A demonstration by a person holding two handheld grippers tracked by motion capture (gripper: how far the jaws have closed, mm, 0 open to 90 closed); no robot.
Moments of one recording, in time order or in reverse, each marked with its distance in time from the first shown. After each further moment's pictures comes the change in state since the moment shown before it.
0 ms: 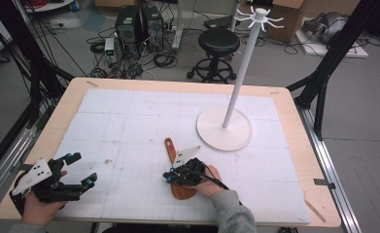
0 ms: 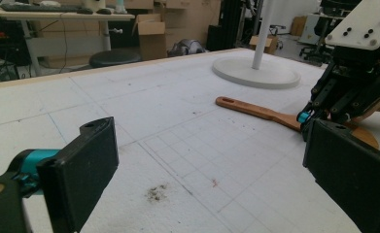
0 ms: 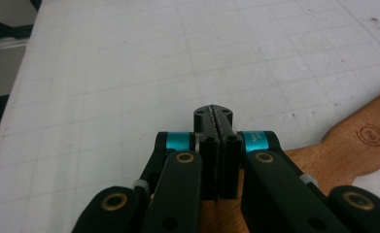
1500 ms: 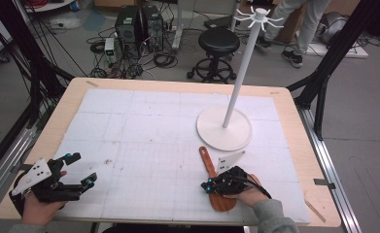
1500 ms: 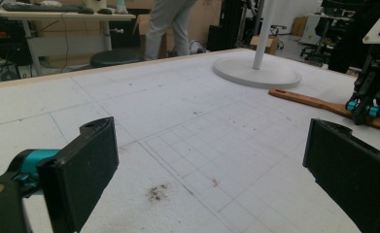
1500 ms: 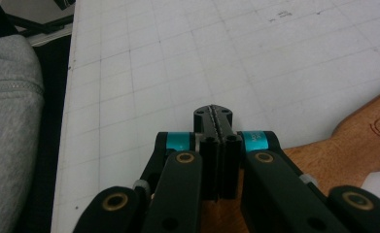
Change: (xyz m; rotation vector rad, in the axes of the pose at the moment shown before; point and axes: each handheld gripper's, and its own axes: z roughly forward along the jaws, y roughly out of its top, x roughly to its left) left arm 0.000 0.000 0.001 0.001 0.000 0.001; right arm -0.002 -0.070 -0.091 0.054 0.061 0.119
